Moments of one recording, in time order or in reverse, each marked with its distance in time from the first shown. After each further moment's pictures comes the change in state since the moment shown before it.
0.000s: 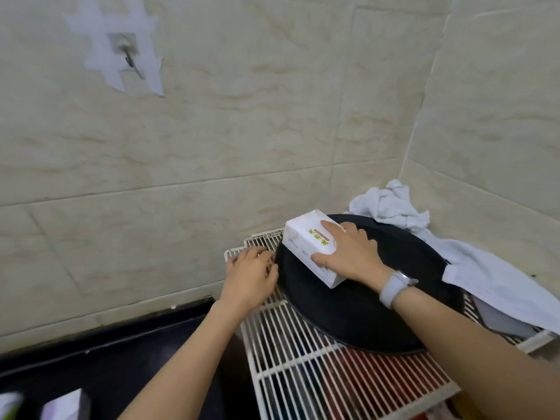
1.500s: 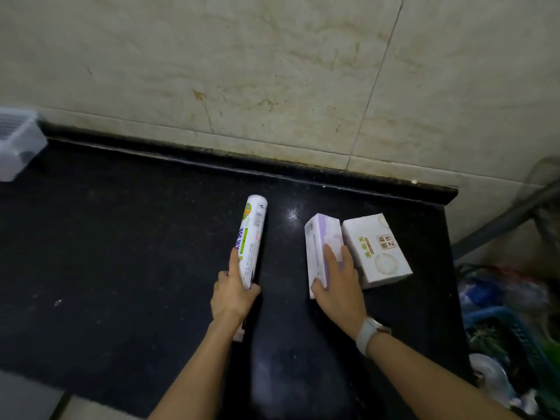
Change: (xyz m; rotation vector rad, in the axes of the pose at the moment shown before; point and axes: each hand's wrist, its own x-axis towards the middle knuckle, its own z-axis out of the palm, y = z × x) left_hand -0.388 -0.369 -0.020 -0.295 -0.043 -1.214; right_hand -0.237 -0.332 0.355 0.250 -0.443 -0.309
